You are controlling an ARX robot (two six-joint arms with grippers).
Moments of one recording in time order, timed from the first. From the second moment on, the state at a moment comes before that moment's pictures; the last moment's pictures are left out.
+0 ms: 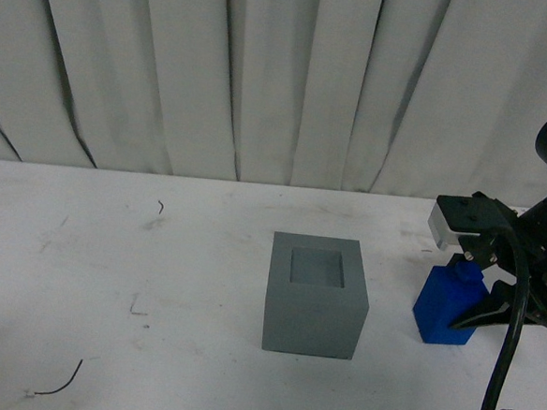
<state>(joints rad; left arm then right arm) 0.00 0.01 0.01 0.00 0.00 0.00 -0.02 2.32 1.66 -0.83 -0.52 -1.63</state>
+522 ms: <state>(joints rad) 0.00 0.01 0.01 0.00 0.00 0.00 0.01 2.21 1.66 -0.90 -0.52 -1.63</state>
